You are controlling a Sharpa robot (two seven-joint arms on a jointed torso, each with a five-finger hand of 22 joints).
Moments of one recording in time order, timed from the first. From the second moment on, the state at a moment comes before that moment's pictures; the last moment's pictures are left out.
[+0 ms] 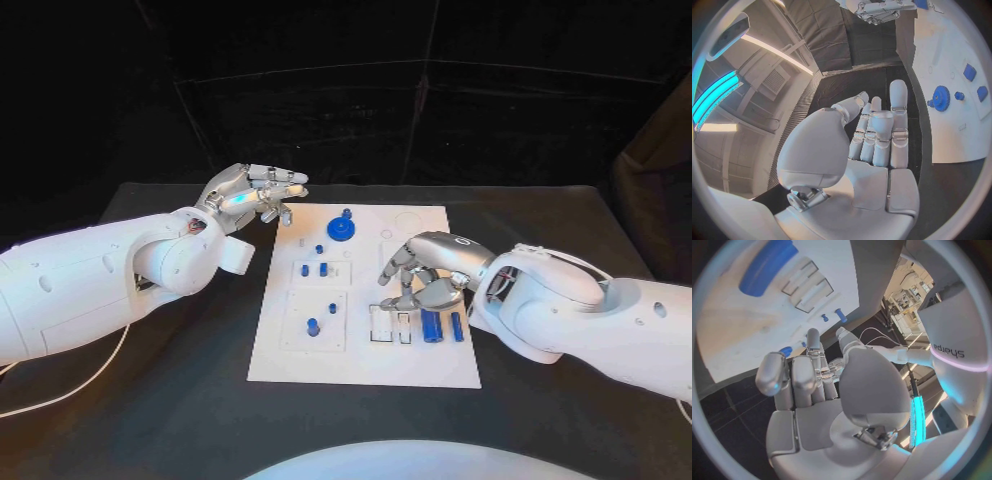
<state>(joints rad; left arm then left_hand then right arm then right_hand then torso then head) 1.27 -0.82 -0.14 1.42 -0.06 -0.14 0.41 1.30 -0.10 0.49 -0.10 0.05 1.00 0.18 0.16 0.07 1.12 0.10 0.24 0.11 1.30 0.01 1.15 0.75 0.17 1.24 0.11 0.62 0.73 1.11 -1.00 -0.04 1.88 -1.49 -0.32 -0.16 1.23 -0.17 0.12 0.16 0.24 1.04 0.12 0.14 0.09 1.37 0.02 0.42 0.24 1.47 -0.05 1.21 1.01 0.10 1.34 0.07 1.33 1.17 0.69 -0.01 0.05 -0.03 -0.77</state>
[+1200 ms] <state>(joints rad) 1.27 -0.83 -0.14 1.42 -0.06 -0.13 0.41 1.30 -0.10 0.49 -0.10 0.05 1.00 0.18 0.16 0.07 1.12 0.10 0.24 0.11 1.30 0.01 1.15 0.75 0.17 1.24 0.11 0.62 0.73 1.07 -1.08 -0.06 1.91 -1.49 -0.18 -0.56 1.14 -0.10 -0.17 0.29 0.31 1.01 0.09 0.32 0.21 1.31 0.02 0.90 0.90 1.46 -0.05 1.34 1.19 0.07 1.39 0.06 1.41 1.30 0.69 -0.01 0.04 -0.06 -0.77</state>
